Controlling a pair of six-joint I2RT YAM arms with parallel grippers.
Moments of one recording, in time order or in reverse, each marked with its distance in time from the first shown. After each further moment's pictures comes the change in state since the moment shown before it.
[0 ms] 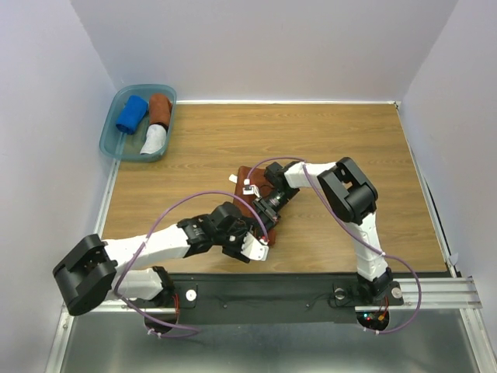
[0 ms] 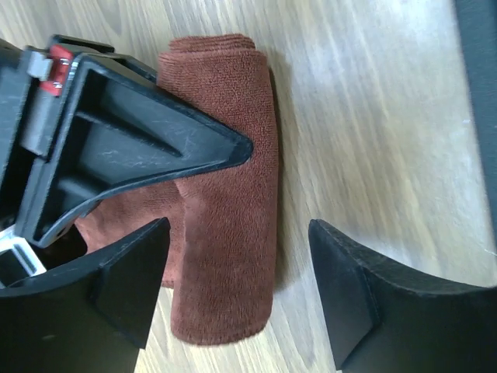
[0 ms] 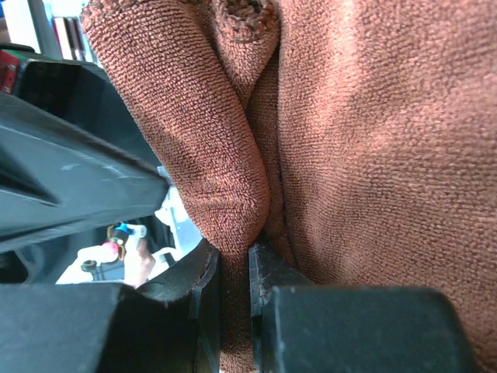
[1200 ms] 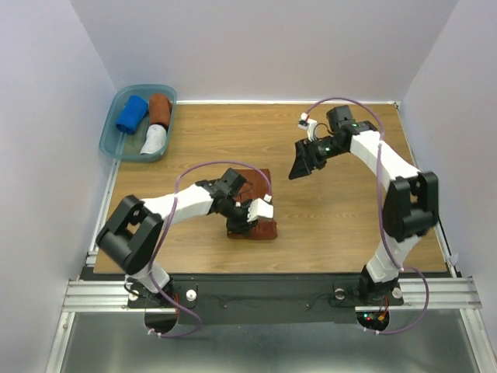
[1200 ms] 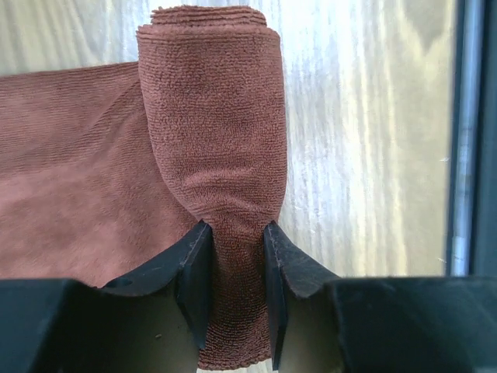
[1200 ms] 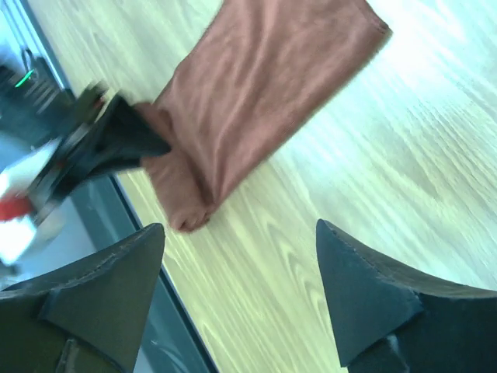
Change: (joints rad) left arm 0.249 0.388 0.333 -0.285 0.341 -0.165; right arm -0.399 -0.372 0.124 -0.027 0.261 0.056
